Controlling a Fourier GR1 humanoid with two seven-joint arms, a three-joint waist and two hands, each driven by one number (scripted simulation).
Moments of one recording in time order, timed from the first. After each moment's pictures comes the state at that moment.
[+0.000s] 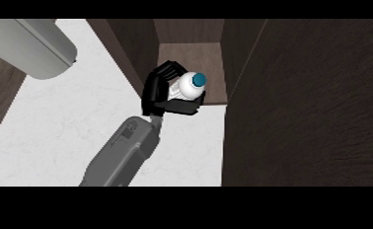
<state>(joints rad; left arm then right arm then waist) -0.57 0.00 -0.37 -0.95 0.48 0.39 -0.43 0.97 -0.14 0.26 -2.48 -0.06 0.24 -0.24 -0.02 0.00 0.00</state>
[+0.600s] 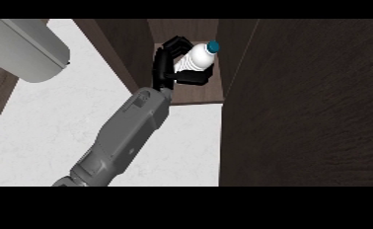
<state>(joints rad) -0.87 0.00 -0.38 -0.65 0.57 0.54 -0.38 0.94 -0.15 0.17 -2.47 -0.09 0.28 -0.25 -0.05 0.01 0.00</state>
